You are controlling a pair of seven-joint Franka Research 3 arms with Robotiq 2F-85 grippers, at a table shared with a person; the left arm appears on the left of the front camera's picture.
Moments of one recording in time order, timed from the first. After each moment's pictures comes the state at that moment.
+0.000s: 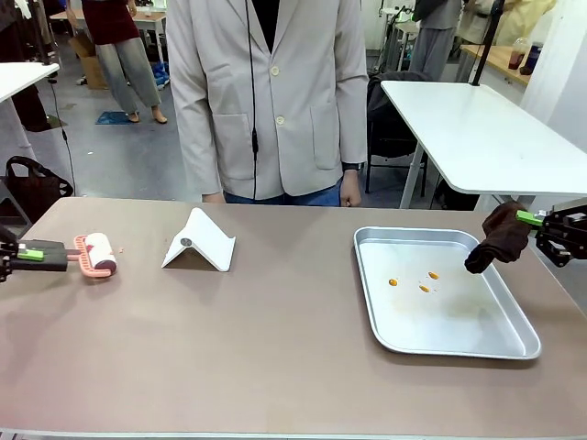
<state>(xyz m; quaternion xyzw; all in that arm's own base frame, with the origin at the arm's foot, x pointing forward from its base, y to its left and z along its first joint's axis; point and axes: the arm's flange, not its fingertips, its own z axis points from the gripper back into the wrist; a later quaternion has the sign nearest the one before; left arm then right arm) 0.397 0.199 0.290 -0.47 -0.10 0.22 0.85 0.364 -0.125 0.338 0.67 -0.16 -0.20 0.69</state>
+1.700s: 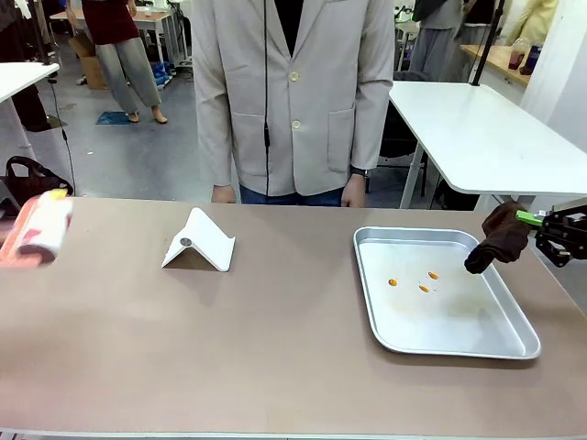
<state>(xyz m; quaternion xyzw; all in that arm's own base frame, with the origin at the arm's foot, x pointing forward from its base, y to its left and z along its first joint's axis) 0.271 0.211 0.372 -0.68 -0.06 0.01 0.73 0.364 -0.124 0.337 0.67 -0.16 -0.20 0.69</state>
